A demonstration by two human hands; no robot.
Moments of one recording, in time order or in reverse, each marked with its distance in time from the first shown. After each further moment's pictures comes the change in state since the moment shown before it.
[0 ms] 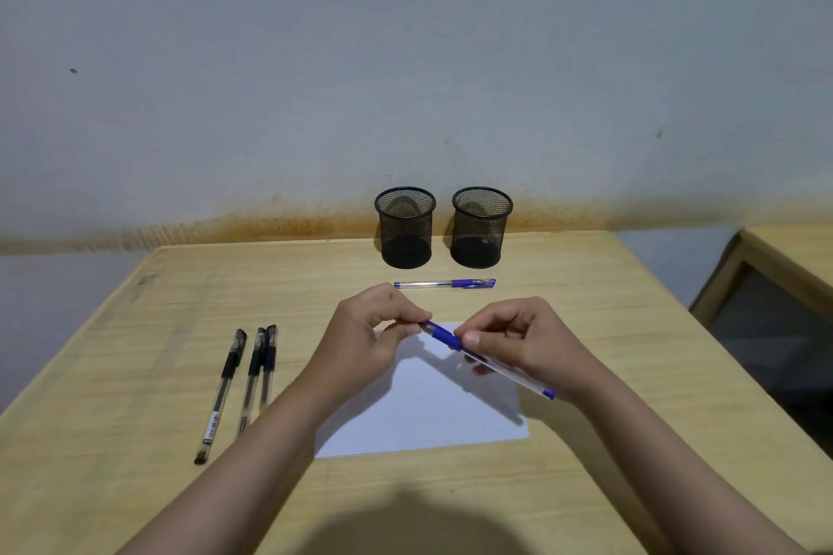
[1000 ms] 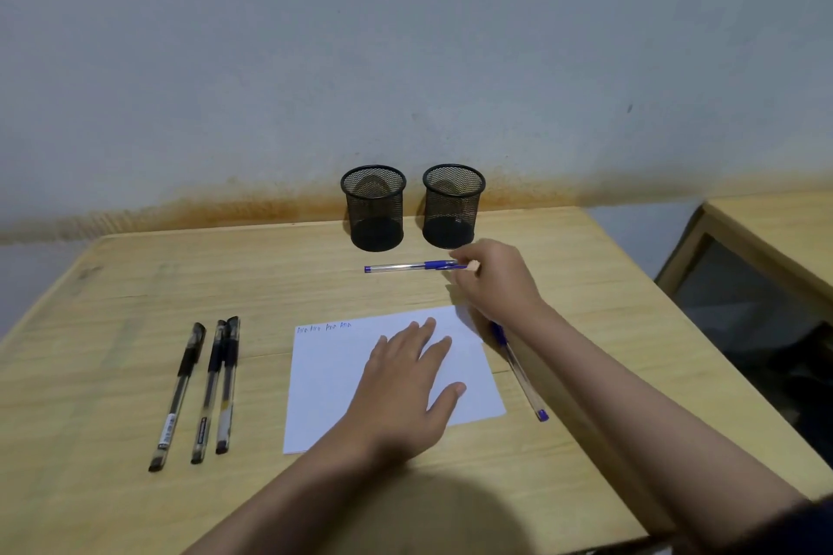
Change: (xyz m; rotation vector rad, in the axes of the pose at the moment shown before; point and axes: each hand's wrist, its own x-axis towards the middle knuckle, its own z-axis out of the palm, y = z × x) left_hand -0.038 0.004 0.073 0.551 -0.484 -0.181; right_hand 0.069 0.038 -0.022 -0.819 0.433 -0.052
